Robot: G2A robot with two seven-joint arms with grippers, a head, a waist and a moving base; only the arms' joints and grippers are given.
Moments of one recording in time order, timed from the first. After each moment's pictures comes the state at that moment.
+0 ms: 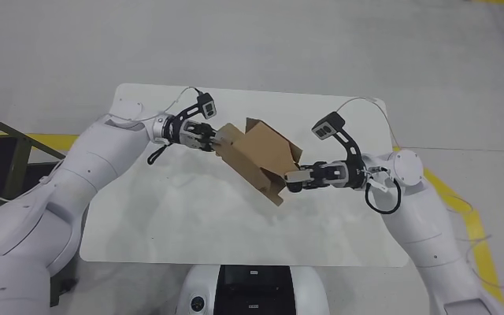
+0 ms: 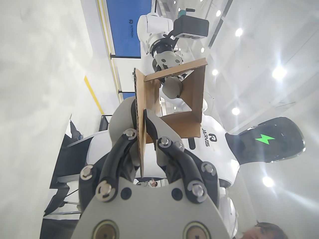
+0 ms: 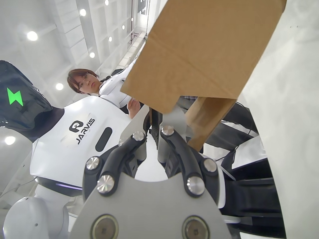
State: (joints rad) left arm 0.42 -0.93 -0.39 -0.92 -1.19 -0.28 -1.54; right arm -1.03 -1.13 1.14 -1.52 0.72 -0.21 1.39
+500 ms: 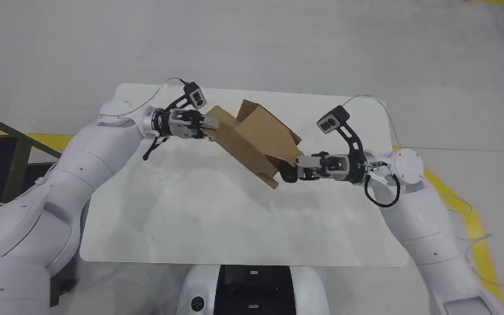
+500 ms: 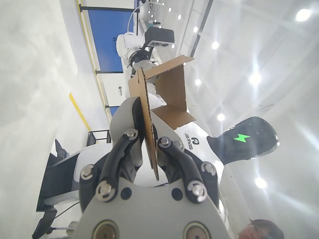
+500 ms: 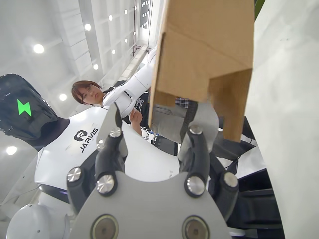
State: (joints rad) left arm 0.43 -0.93 -0.44 -0.84 -1.33 -0.28 -1.54; right arm -1.02 -1.14 1.14 -1.48 0.73 -0.22 1.33
